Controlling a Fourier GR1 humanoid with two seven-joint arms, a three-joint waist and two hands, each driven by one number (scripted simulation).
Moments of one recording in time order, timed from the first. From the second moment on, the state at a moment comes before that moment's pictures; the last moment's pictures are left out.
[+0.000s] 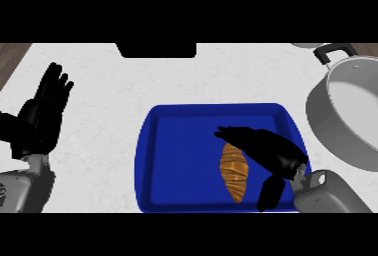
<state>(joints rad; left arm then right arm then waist) -0.23 0.31 0.02 -1.60 0.18 0.23 0.21 -0.33 -0.39 0.48 -1.67 0.46 0.57 0.25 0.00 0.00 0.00</state>
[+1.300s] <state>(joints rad) -0.21 0.25 0.10 -1.63 0.12 0.15 0.23 -0.34 -0.24 0.44 -1.39 0.84 0.47 -0.06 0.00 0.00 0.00</state>
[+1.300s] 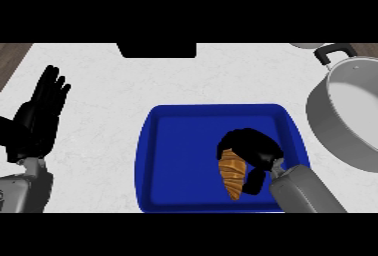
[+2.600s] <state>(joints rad) -0.19 0.22 0.12 -1.65 0.08 0.15 0.24 0.37 -0.26 0.54 -2.26 0.98 0.30 0.15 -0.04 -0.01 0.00</state>
